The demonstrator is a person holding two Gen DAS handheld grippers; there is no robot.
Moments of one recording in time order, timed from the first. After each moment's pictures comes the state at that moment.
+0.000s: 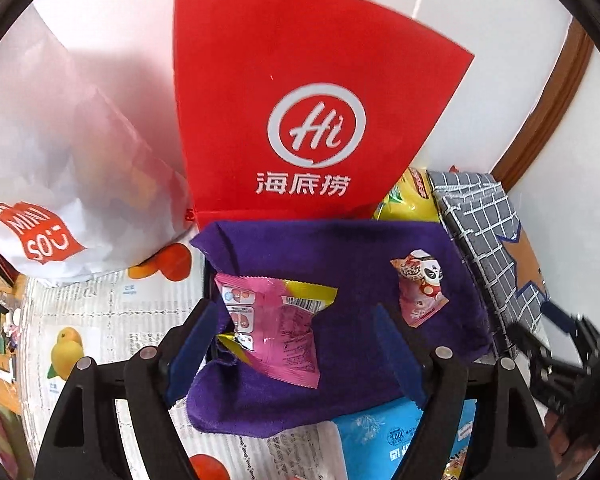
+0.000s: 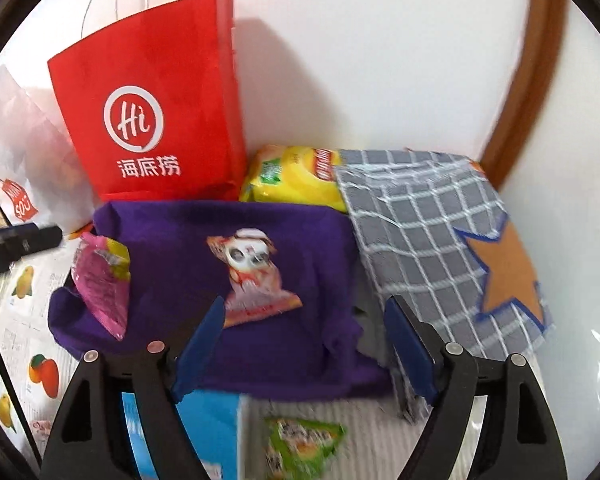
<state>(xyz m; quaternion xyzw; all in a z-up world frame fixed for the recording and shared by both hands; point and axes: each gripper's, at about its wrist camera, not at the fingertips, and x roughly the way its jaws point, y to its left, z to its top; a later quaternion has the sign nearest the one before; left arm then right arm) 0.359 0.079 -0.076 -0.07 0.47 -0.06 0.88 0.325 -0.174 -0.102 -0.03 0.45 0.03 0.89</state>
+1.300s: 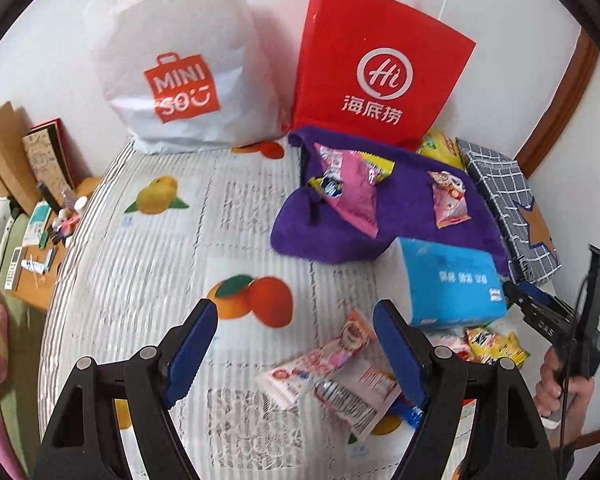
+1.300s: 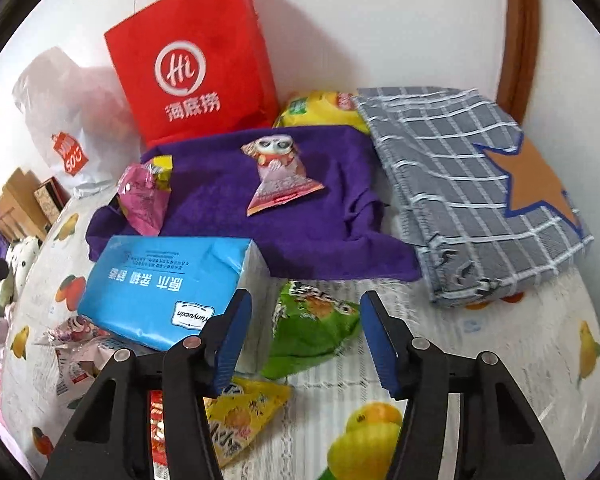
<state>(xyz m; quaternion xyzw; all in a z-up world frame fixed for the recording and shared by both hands) 0.178 0.123 -0.095 -0.10 0.47 0.03 0.87 0.252 -0.201 -0.165 0.01 0.47 0.11 0.87</state>
